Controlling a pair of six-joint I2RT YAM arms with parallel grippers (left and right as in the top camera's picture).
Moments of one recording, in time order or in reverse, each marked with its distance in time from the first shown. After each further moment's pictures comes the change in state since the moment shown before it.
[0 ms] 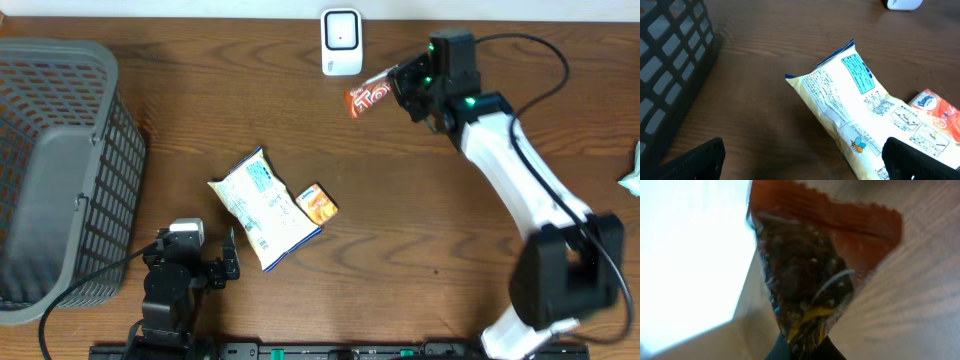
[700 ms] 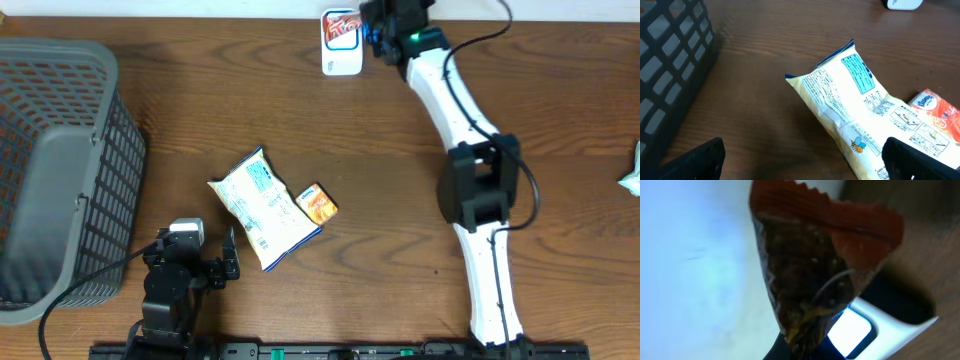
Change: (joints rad) left arm 0.000 0.000 0.000 0.000 0.000 0.000; right arm 0.030 0.724 0.903 -0.096 0.157 0.205
